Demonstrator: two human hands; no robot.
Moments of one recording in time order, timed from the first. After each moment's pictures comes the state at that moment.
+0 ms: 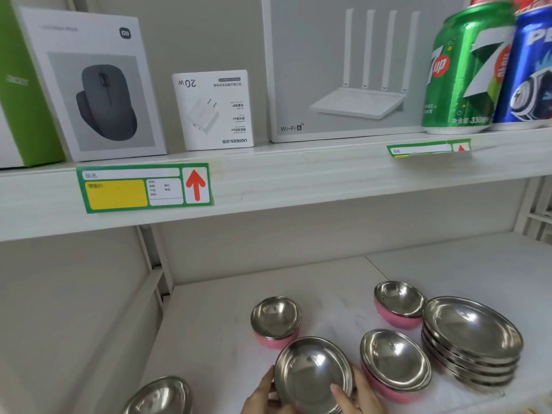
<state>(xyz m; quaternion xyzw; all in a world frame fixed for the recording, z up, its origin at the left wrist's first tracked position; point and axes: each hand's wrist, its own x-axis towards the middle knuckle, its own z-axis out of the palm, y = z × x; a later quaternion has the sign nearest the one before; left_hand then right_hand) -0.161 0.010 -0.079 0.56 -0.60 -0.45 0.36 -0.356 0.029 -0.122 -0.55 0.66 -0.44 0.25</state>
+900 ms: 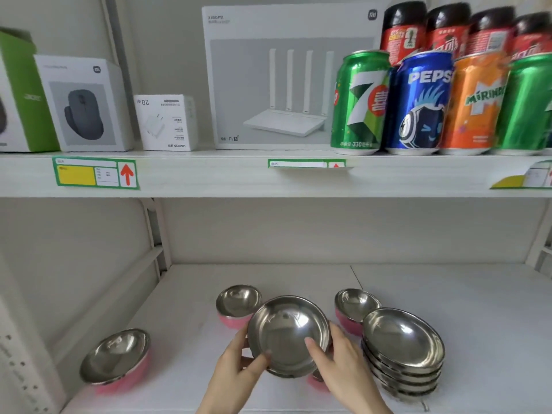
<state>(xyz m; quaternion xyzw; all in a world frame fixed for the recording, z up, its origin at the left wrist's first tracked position) -0.256 0.082 -0.001 0.55 -0.59 -0.37 0.45 -0.455 0.063 -0.005 -0.66 0.62 -0.37 0.22</state>
